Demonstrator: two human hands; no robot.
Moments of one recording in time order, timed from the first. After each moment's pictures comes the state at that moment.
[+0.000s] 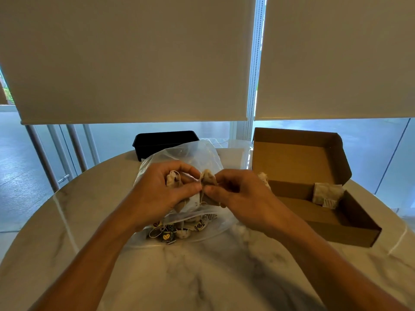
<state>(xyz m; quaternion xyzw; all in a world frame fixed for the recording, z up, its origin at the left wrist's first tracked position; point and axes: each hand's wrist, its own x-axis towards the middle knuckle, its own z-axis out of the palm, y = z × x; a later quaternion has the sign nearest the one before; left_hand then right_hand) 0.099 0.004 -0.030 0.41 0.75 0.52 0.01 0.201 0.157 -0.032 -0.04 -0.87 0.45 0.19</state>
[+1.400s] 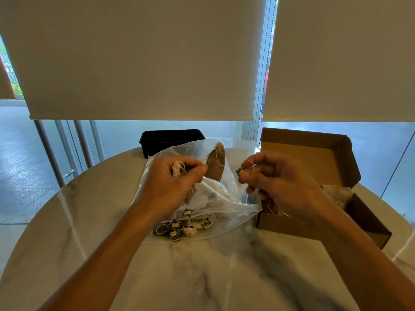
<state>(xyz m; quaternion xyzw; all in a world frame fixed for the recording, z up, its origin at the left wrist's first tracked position) 0.104 0.013 -0.031 0.35 0.72 0.60 -0.05 0.221 0.183 -0.014 -0.03 -0.81 0.54 0.23</state>
